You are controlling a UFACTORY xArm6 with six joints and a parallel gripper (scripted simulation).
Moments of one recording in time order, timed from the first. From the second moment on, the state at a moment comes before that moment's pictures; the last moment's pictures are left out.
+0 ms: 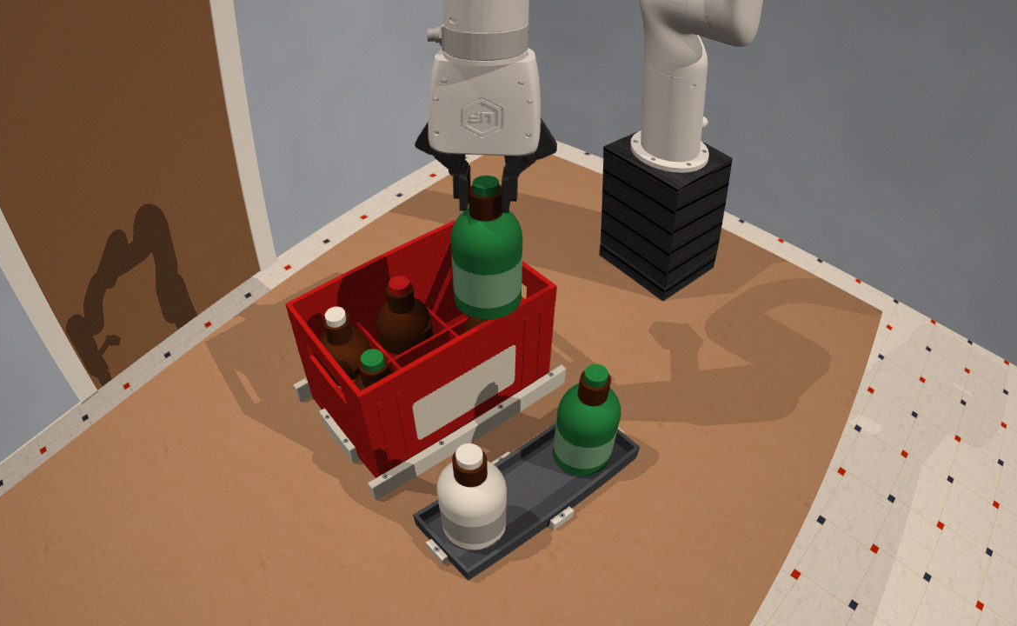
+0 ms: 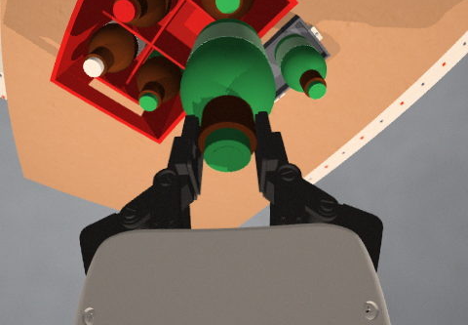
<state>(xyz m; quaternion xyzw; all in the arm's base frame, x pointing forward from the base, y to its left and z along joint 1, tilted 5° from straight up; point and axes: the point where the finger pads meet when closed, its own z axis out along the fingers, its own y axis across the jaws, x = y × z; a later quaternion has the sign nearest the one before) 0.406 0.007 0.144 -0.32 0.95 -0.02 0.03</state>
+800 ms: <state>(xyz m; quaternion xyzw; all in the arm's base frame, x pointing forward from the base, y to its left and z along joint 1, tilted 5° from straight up) 0.383 -0.039 0.143 -0.32 0.95 -0.02 0.03</state>
